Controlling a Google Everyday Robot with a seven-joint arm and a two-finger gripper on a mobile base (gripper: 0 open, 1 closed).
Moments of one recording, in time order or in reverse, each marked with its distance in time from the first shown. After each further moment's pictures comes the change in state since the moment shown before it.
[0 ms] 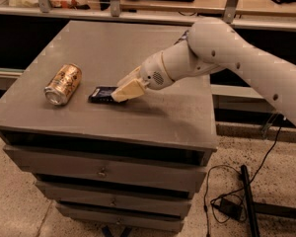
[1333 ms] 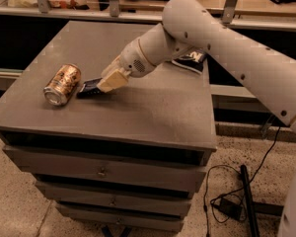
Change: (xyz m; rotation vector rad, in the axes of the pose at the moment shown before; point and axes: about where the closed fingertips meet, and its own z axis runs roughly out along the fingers) arm -0.040 0.002 0.031 -0.069 0.080 -0.157
